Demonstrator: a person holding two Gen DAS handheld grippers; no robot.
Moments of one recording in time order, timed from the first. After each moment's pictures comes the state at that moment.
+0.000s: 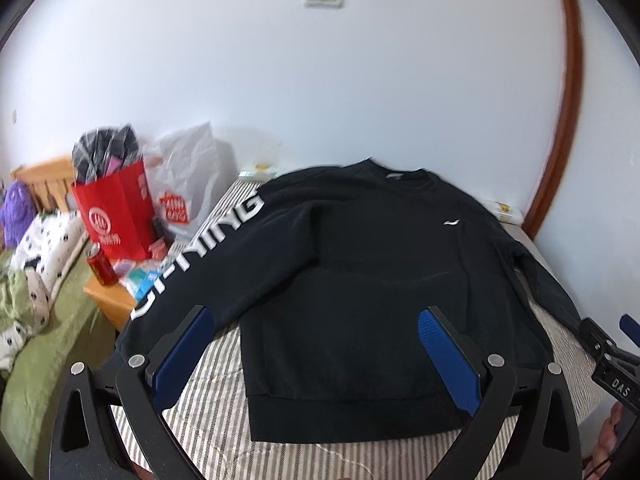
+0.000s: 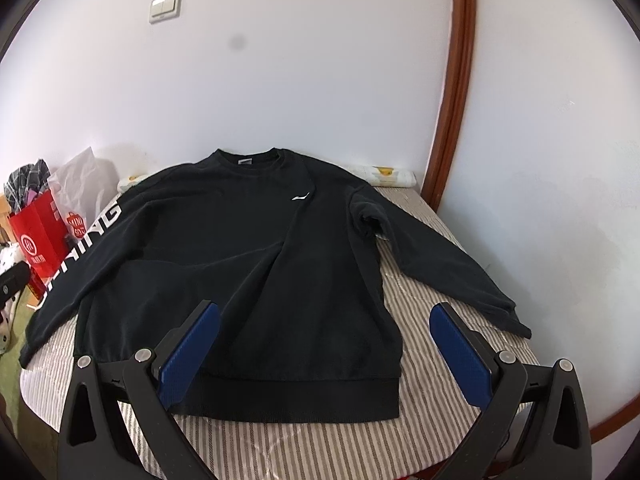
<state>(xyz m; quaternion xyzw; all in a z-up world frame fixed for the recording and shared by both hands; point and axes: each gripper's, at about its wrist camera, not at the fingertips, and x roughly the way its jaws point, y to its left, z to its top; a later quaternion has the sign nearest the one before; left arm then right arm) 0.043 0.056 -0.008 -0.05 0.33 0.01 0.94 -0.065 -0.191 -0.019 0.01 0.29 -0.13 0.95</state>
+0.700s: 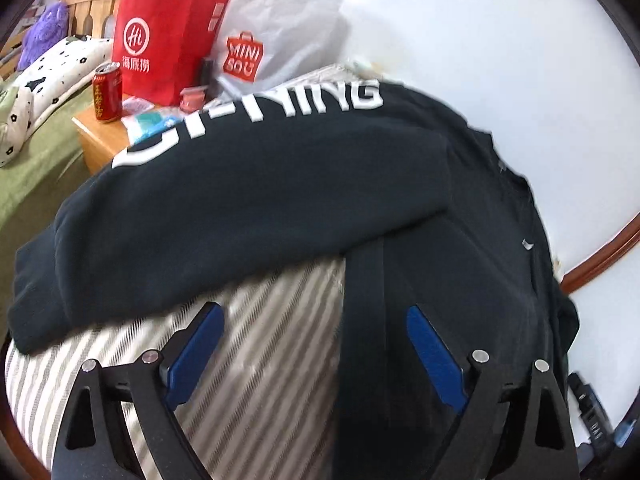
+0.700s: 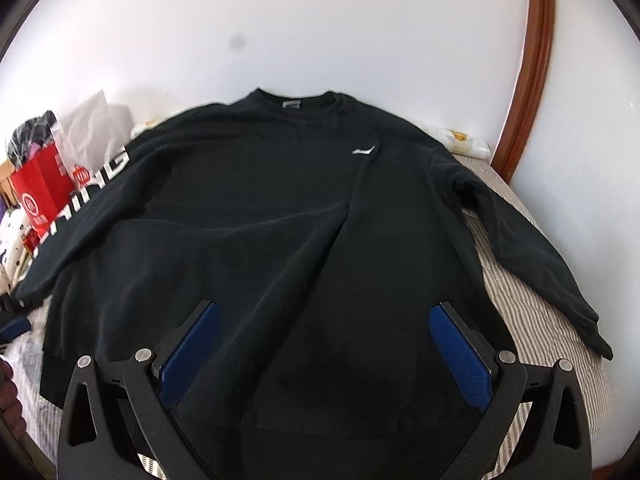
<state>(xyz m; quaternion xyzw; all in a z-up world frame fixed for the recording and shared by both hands) 0.106 0.180 -0.161 -0.27 0.41 0.05 0.87 0.051 -0.155 -0.109 0.00 0.35 -0.07 0.93</state>
